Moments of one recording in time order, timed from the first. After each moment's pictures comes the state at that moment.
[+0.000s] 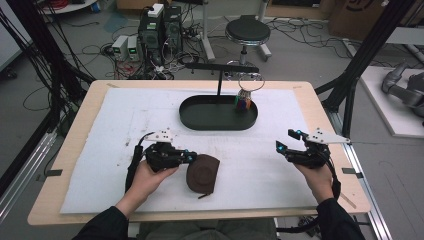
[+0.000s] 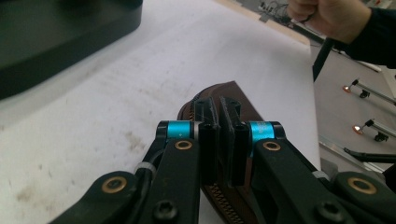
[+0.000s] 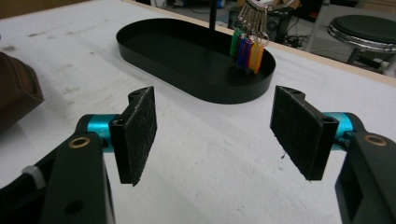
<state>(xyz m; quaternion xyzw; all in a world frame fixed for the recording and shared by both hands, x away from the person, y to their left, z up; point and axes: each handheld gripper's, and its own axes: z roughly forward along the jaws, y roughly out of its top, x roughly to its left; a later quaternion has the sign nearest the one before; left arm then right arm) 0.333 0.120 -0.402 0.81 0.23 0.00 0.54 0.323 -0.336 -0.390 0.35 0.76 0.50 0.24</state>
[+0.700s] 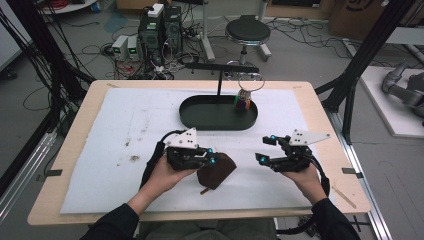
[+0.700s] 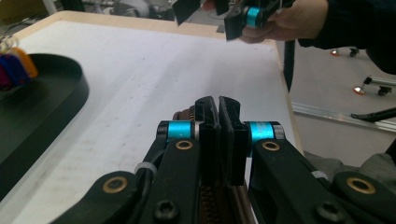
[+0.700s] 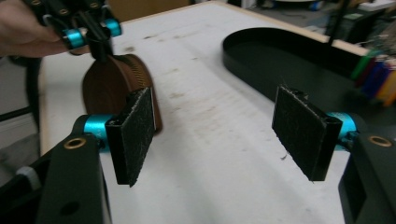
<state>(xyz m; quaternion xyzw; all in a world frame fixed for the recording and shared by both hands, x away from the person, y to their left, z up) 0.322 0.058 -0.376 0.83 0.09 0.04 0.55 0.320 -0.290 -0.385 0.23 0.81 0.54 0.11</state>
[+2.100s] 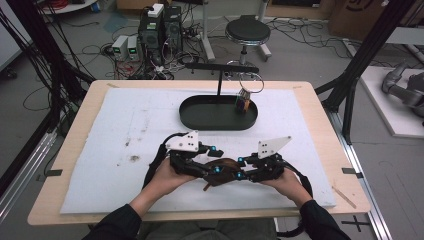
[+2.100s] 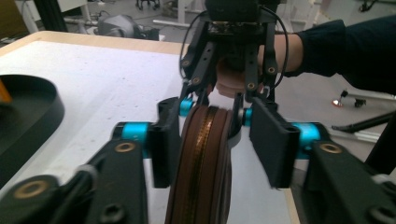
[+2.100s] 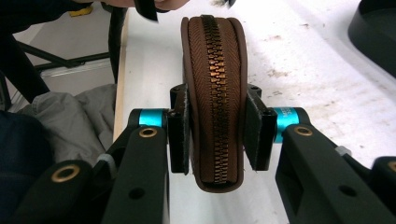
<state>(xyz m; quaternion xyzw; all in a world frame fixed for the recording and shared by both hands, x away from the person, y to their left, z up) 0.319 0.063 -0.379 0.81 0.08 0.02 0.59 0.320 -0.230 -0.406 0.11 0.86 0.50 -0.01</state>
